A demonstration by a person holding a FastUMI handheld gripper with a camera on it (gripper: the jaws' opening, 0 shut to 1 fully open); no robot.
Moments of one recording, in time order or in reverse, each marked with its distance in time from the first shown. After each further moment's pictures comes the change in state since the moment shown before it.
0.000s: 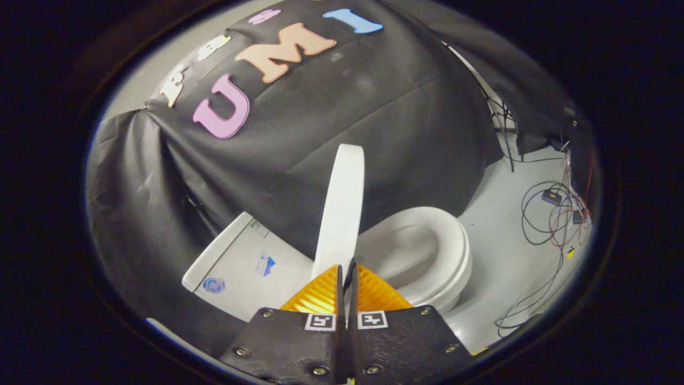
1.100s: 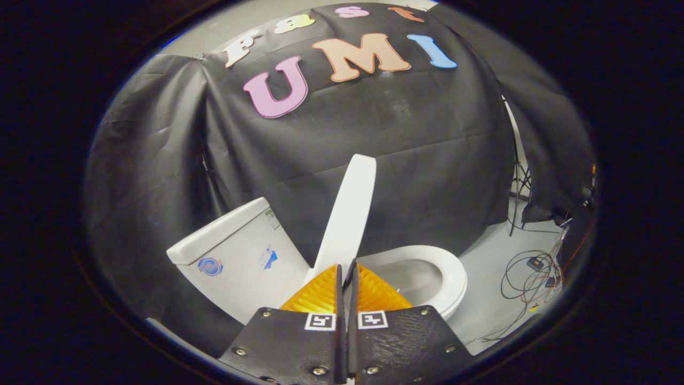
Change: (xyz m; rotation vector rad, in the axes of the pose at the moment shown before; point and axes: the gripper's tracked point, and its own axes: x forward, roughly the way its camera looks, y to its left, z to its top) arm -0.009 0.085 0.008 -0.337 -0.110 -0.015
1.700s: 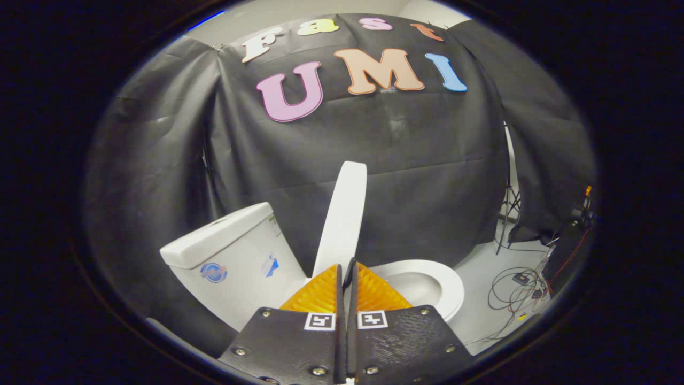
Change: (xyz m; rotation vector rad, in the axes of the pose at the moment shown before) arm -0.003 0.051 0.007 -0.082 -0.083 -0.067
